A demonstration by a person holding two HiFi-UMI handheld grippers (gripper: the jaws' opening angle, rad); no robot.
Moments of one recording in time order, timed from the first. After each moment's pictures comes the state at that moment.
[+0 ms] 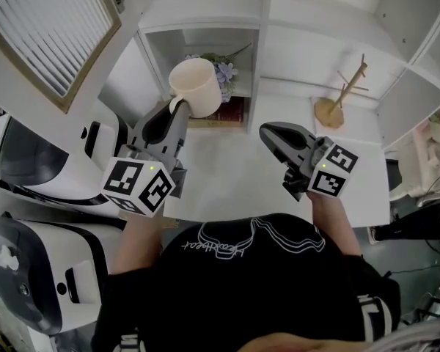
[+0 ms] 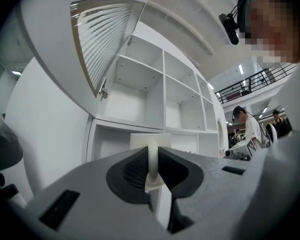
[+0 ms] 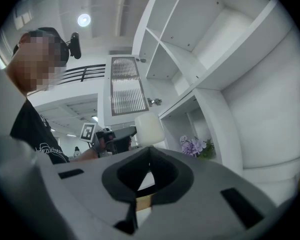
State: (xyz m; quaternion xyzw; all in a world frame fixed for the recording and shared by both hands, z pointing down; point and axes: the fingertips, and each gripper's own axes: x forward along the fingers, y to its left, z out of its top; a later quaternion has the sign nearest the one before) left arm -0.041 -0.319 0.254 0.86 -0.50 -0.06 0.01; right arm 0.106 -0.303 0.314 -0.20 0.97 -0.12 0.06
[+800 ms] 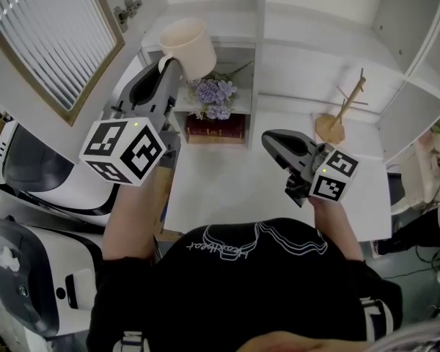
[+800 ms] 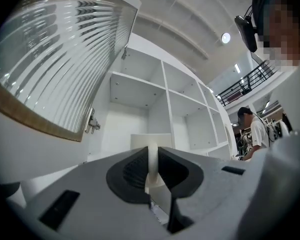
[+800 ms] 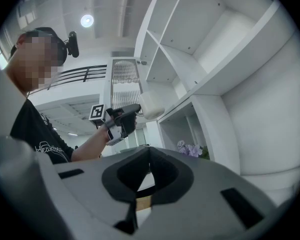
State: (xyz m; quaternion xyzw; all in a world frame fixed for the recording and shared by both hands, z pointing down) left arm -0.039 -0.364 0.152 0.85 -0.52 -0.10 -0.05; right arm 0.121 -0.318 0.303 -0.20 0.97 -0.11 0.07
